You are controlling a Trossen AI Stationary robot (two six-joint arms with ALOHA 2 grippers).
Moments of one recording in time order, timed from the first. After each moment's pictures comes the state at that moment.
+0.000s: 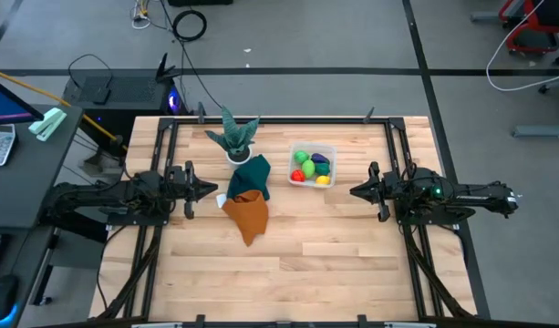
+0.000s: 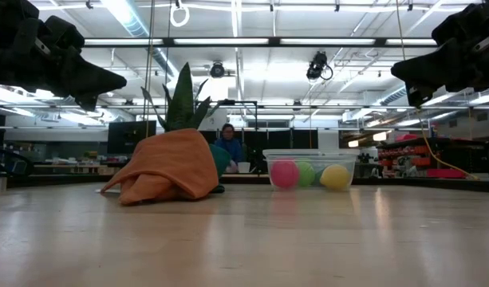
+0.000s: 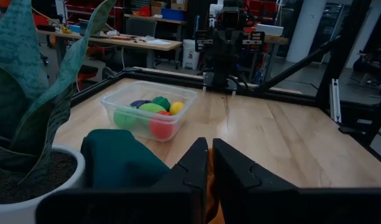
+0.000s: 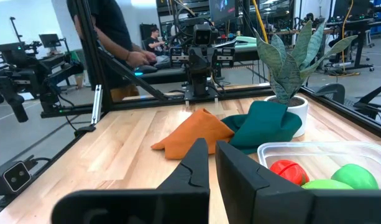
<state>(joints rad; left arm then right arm) 0.04 0.10 0.01 0.06 -0.11 -0.15 -0.06 0.02 0.03 0.02 -0.11 0.11</state>
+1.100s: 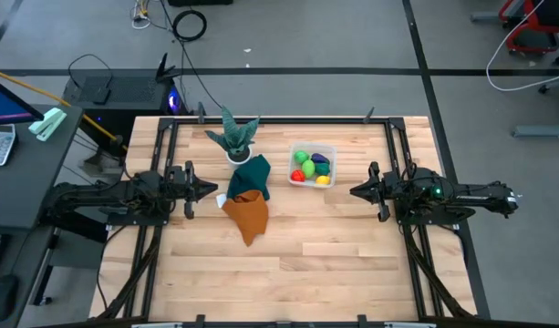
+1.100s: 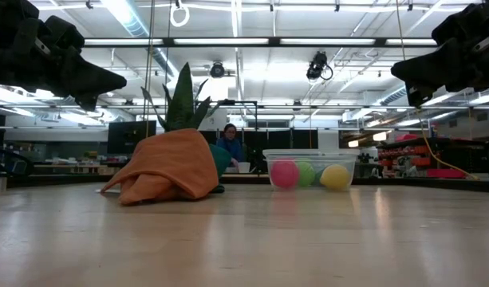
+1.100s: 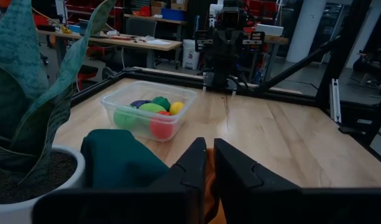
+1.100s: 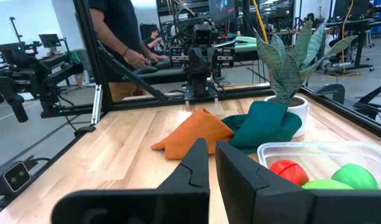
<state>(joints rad) 0.04 0.10 0.01 0.06 -0.11 -0.15 -0.06 0.02 0.03 0.02 -0.11 0.11</state>
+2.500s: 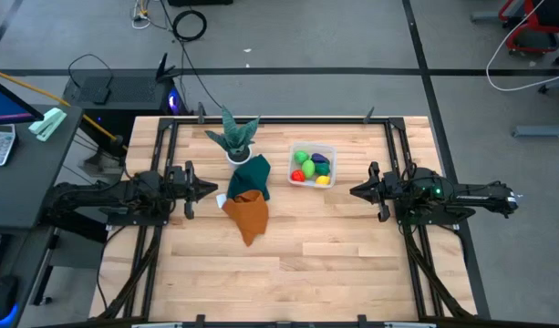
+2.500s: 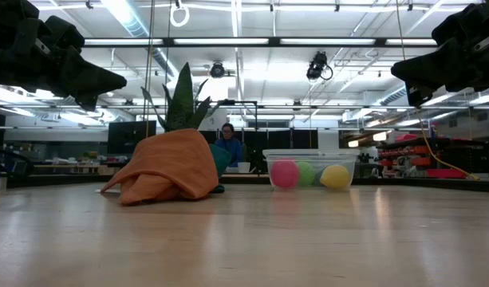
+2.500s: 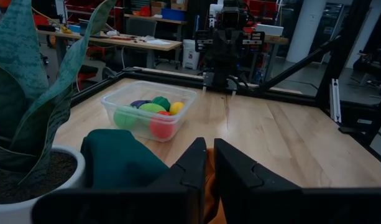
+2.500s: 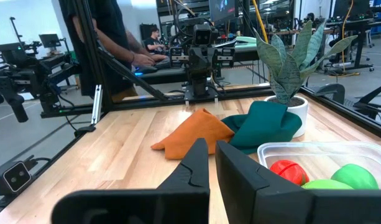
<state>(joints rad) 0.04 0.10 0.01 0.06 -0.11 -0.15 -0.06 0.02 0.03 0.01 -0.11 0.11</state>
